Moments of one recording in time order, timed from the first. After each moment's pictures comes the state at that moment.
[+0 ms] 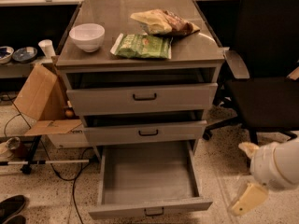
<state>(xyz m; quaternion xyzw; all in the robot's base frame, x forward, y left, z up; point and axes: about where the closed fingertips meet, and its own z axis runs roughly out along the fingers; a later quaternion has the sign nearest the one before) 0.369 -0.236 0.710 -0.52 0.82 0.10 0.20</state>
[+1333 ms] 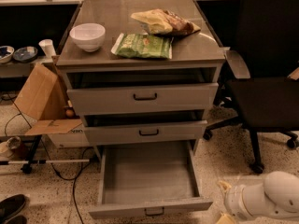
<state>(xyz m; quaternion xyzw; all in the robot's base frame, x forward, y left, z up) 0.353 -0.219 0.492 -0.48 0.82 0.21 0.22</state>
